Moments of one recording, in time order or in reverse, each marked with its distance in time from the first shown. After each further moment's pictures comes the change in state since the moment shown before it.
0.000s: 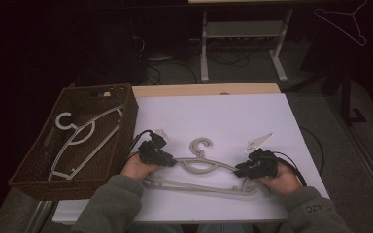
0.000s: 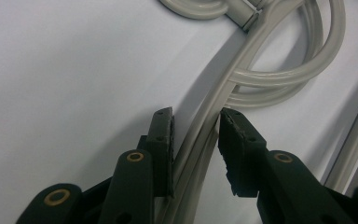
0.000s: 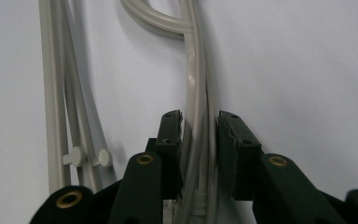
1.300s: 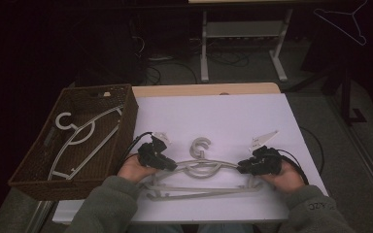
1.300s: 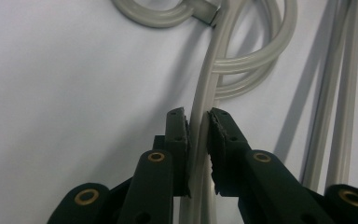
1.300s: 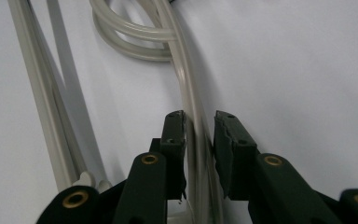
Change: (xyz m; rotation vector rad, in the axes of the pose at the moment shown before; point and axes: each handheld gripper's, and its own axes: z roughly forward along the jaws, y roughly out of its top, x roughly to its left) left arm -0.015 -0.002 -0.011 0.020 -0.102 0.101; right arm -0.009 -0.003 -0.009 -0.037 -0.014 0.009
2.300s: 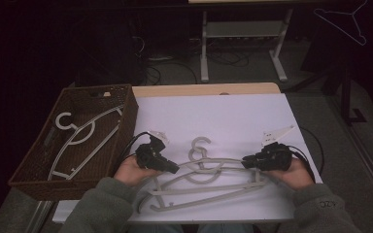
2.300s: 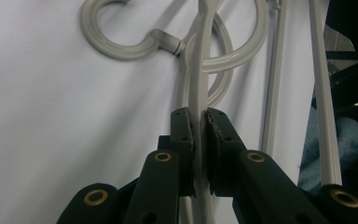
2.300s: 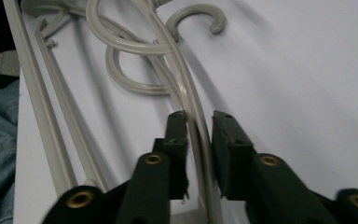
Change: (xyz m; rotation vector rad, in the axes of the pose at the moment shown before) left arm -0.020 0.006 -0.023 -0.047 -0.094 -0.071; right arm -0.011 -0.005 -0.029 -0.139 0.079 0.003
